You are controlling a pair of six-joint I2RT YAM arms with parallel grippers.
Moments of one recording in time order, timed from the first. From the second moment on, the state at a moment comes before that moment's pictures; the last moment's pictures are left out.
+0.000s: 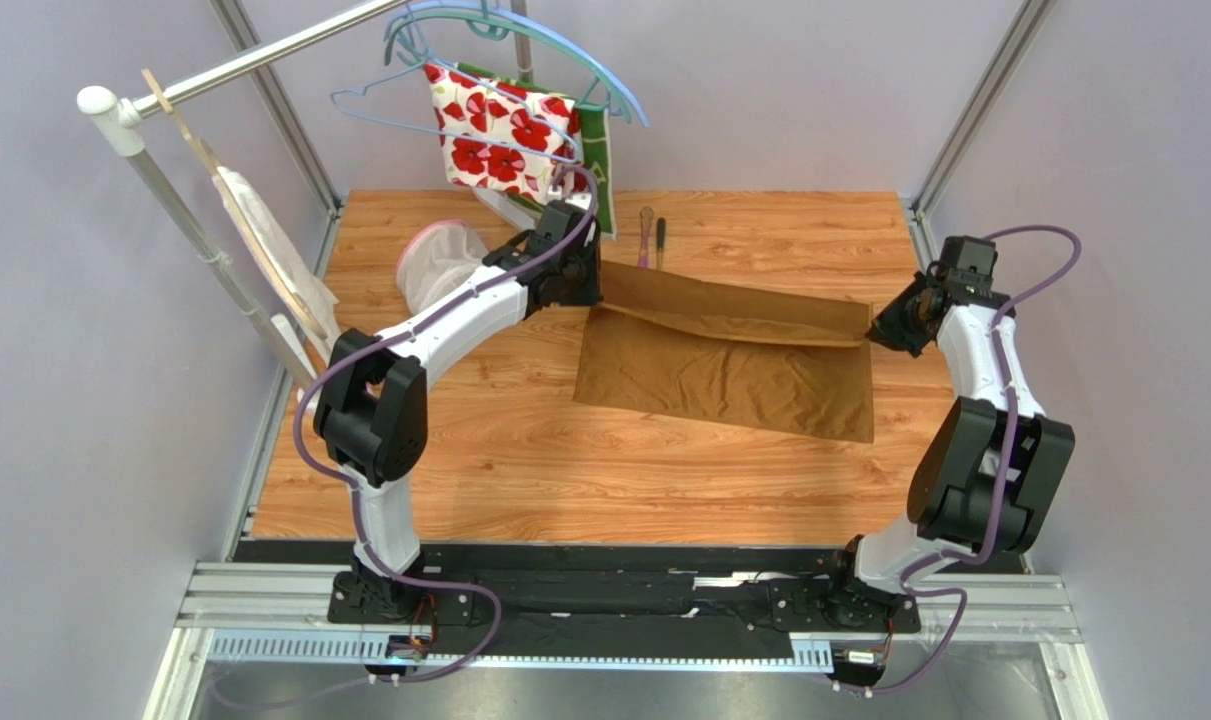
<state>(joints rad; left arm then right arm) -0.55 1.89 1.58 -0.42 -0.08 -0.43 -0.32 1.57 1.22 -0.60 -0.16 0.53</state>
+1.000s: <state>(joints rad) -0.56 1.89 1.44 -0.59 0.05 -0.49 -0.35 1.44 0.98 -0.65 -0.08 0.49</state>
